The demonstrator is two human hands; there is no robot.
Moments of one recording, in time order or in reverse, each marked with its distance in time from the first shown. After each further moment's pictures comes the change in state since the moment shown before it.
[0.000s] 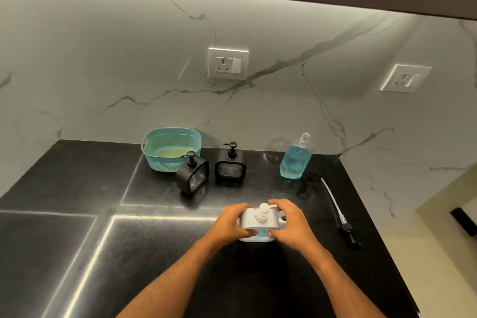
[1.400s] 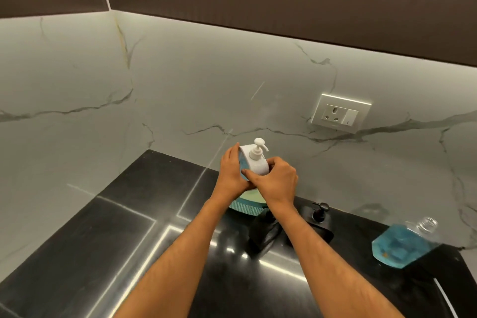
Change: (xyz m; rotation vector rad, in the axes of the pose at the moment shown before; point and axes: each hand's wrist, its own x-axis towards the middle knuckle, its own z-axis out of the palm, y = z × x) left_hand 0.063 -0.044 -0.280 -0.019 0.702 -0.141; right_hand 0.215 -0.286 0.100 0.147 0.366 -0.231
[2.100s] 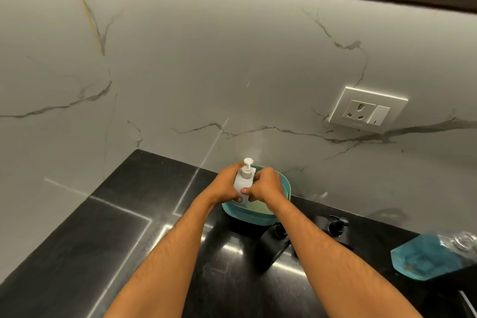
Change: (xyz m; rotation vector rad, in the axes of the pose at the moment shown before) left_hand 0.063 -0.075 0.001 0.081 -0.460 -0.097; right_hand 0.055 0.044 0.091 -0.094 -0.539 0.369
